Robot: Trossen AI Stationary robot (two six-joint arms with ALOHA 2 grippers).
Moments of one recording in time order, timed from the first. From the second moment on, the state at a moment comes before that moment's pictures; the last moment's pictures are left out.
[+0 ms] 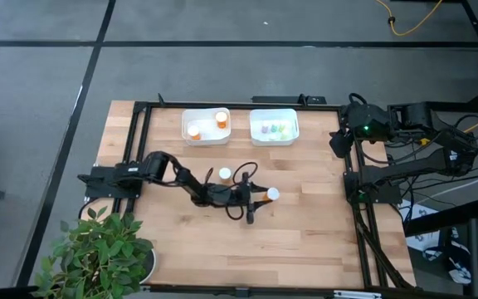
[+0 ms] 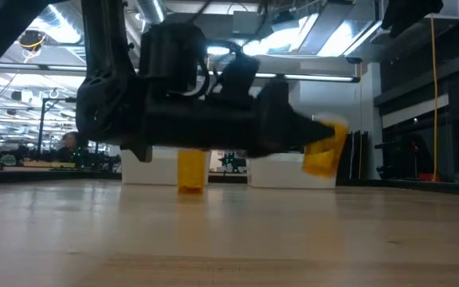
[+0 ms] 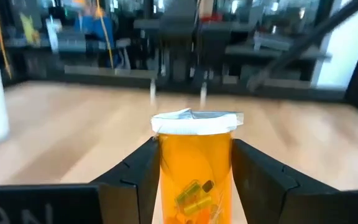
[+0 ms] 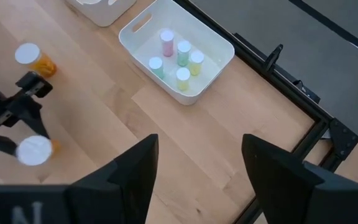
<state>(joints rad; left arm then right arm) -0.18 2.31 0.99 1.34 -0.32 -0.06 -0.14 0.99 1.44 -1.46 0.39 0.54</state>
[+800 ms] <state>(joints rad) -0.14 2.35 0.99 1.34 -0.28 -0.08 -0.14 0.99 1.44 -1.46 0.39 0.54</state>
